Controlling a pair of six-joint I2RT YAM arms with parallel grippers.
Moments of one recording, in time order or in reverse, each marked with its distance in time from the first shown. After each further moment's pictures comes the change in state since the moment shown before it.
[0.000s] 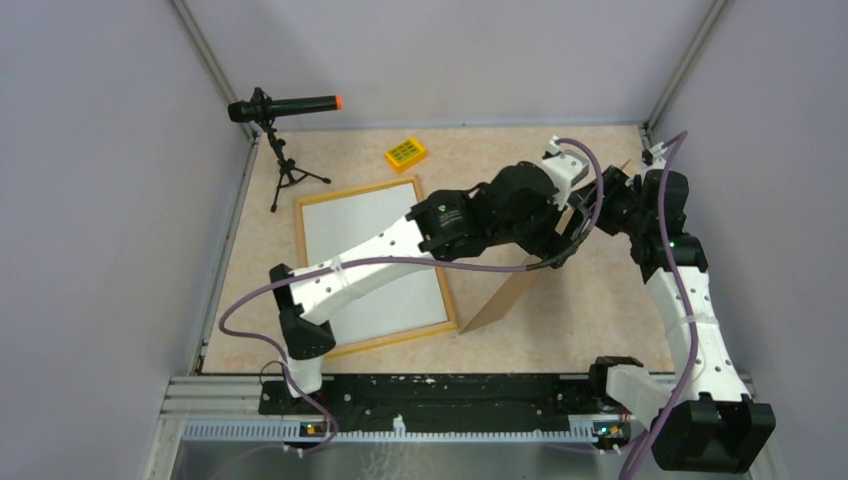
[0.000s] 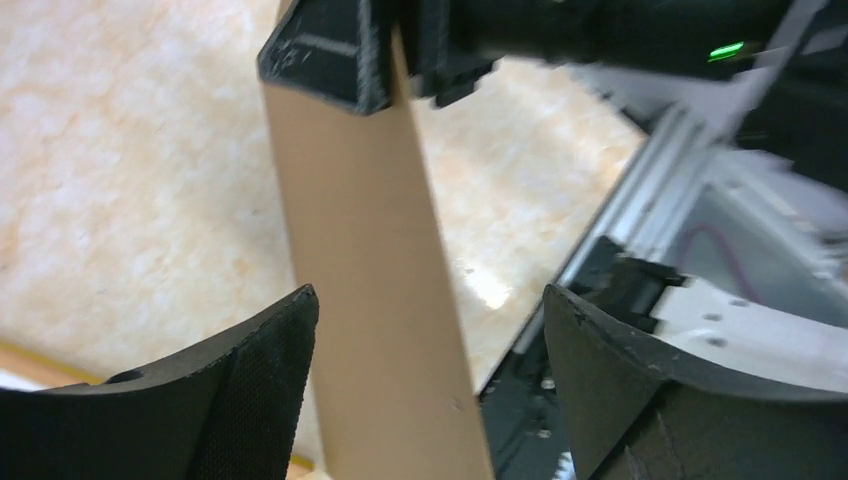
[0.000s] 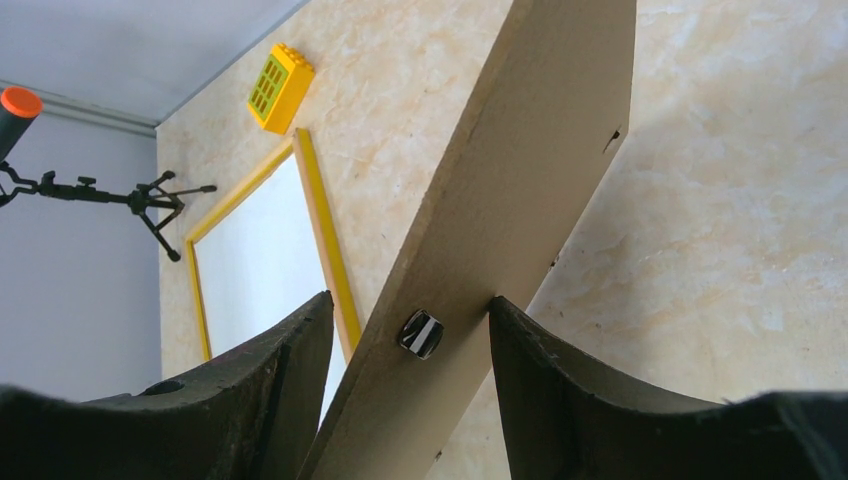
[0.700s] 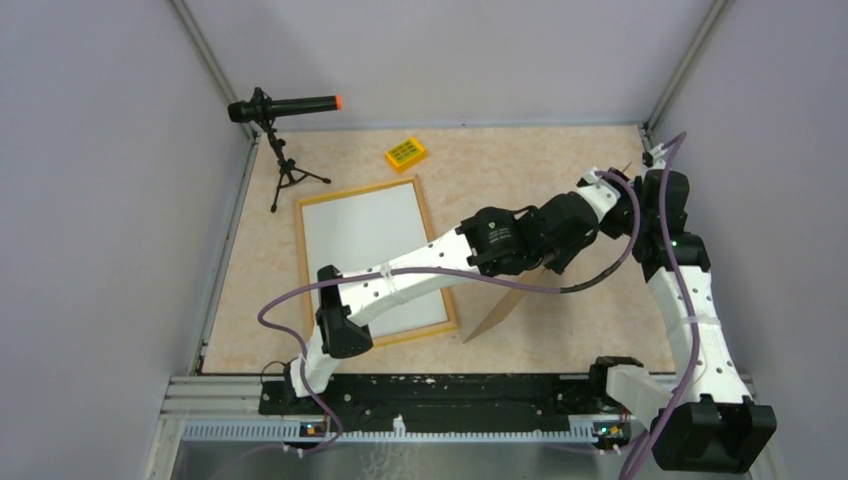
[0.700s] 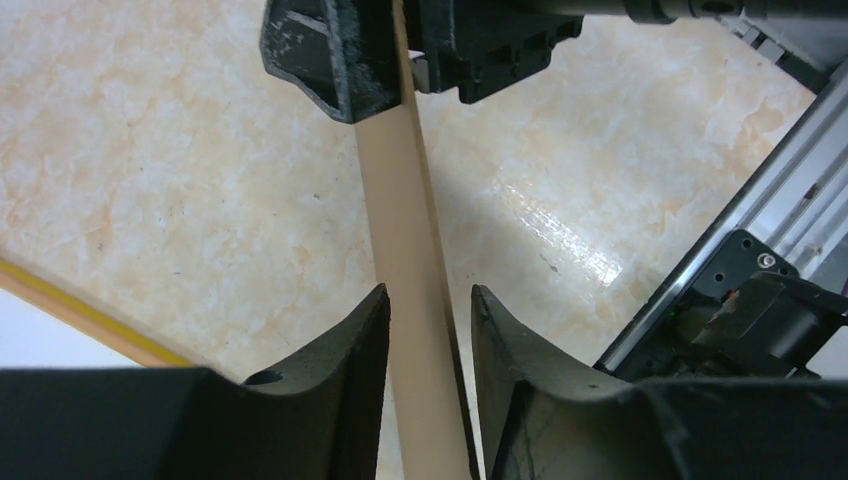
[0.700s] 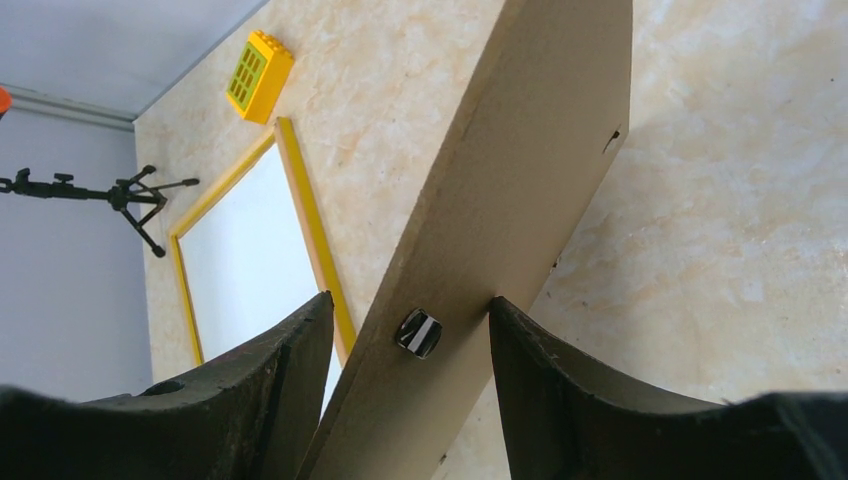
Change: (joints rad) left arm -0.082 0.236 0.173 -0.138 -0.257 0.096; right arm 0.000 0.000 0.022 -0.065 0.016 -0.007
